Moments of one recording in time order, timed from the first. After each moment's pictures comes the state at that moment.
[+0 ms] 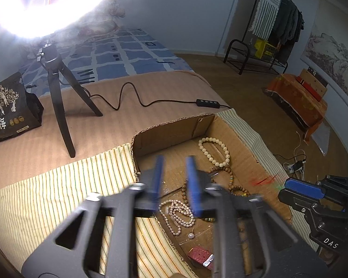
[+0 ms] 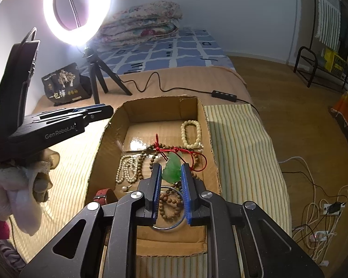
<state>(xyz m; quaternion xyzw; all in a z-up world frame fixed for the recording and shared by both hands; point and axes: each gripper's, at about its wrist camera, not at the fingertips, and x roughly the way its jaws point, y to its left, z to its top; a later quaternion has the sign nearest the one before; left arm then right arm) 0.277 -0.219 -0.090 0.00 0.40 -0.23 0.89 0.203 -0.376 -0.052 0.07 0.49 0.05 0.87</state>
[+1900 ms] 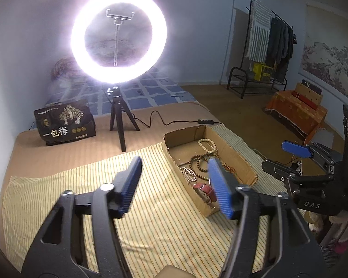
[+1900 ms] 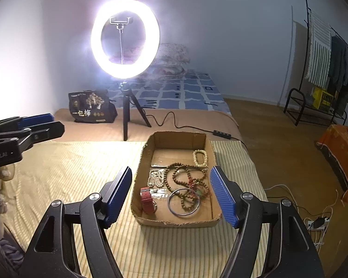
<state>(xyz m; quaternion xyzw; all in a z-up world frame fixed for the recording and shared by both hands) 0.095 -0.118 0.019 0.01 0.30 -0.20 0.93 0.114 -0.331 0.037 0.02 0.38 0.05 0.93</state>
